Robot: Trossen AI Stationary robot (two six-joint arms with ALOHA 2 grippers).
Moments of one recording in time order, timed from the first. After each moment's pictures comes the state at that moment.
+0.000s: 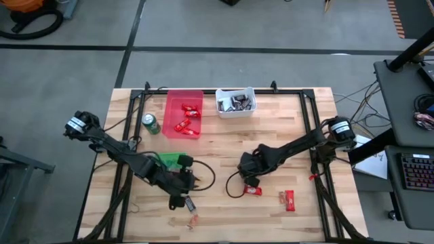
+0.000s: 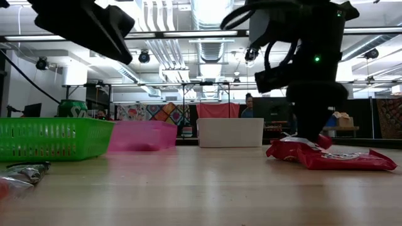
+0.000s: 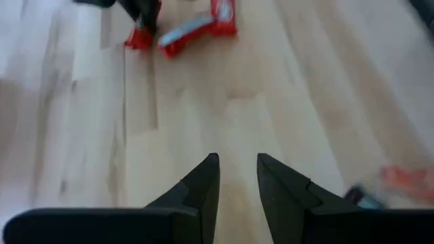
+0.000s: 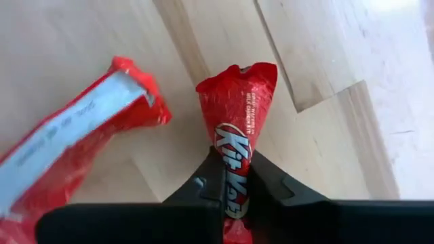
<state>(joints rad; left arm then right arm) -0.54 1.44 0.93 -0.35 -0.38 -0.16 0.25 1.81 1.08 -0.75 0.19 0.68</state>
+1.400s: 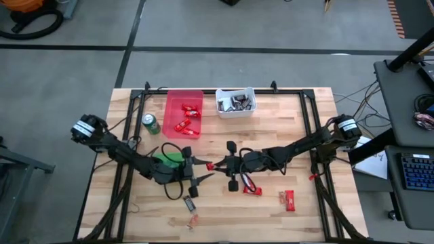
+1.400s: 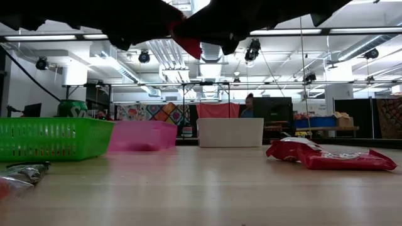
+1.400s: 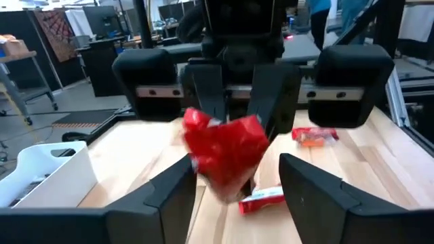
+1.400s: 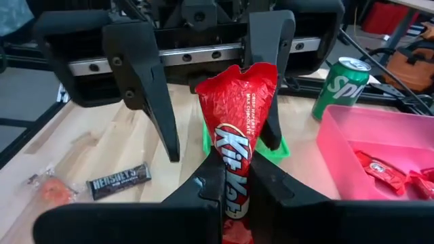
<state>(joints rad) -0.49 1.53 0.59 0.84 -0.69 0.04 0.25 1.72 0.96 0.51 0.23 -0.04</state>
